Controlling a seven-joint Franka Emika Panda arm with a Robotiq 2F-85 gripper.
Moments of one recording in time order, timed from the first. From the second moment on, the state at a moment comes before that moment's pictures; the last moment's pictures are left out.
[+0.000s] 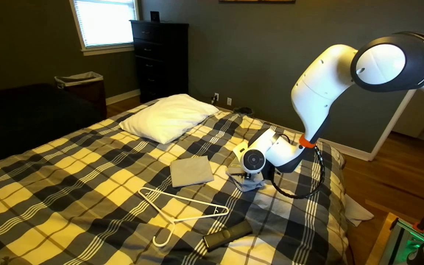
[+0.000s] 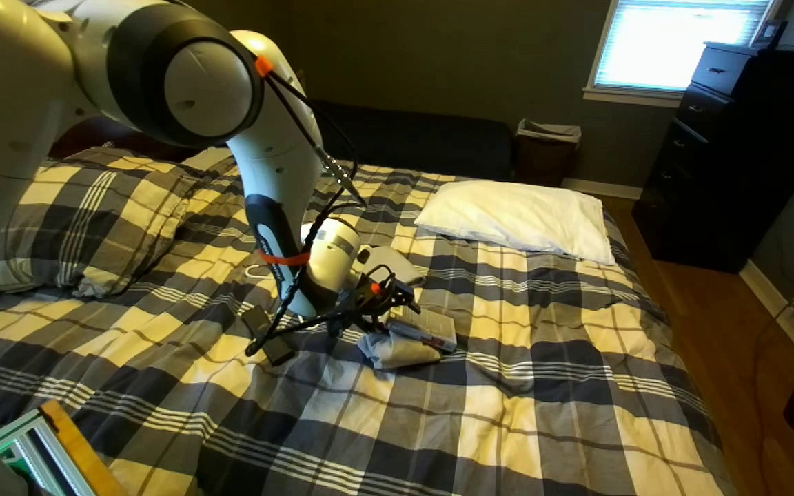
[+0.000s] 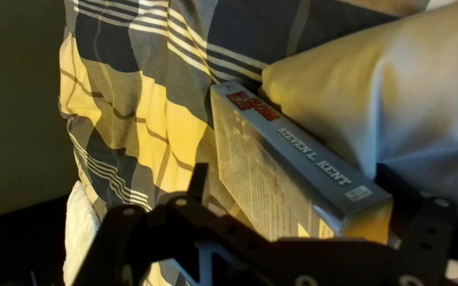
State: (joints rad) arm -0.09 0.75 0.11 -1.98 -1.87 2.42 1.00
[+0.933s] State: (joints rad) arm -0.08 0.71 0.12 -1.99 -1.87 2.44 1.00
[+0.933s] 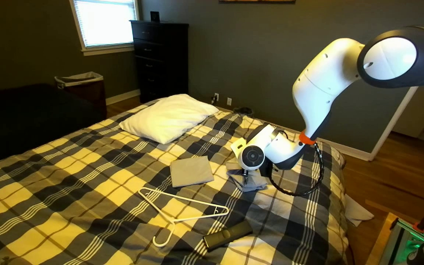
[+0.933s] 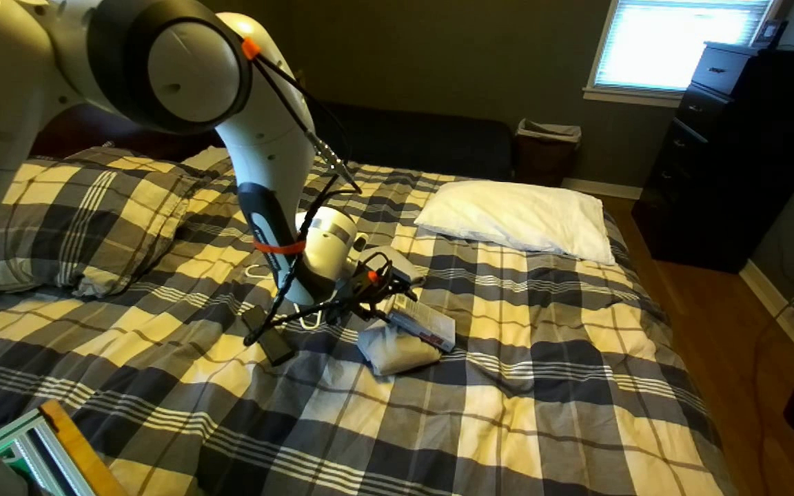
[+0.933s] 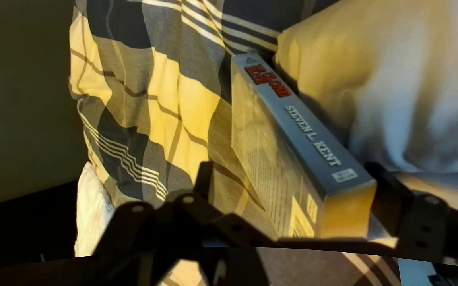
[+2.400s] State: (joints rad) arm 0.11 0.51 0.19 -2.19 -2.15 2.07 1.36
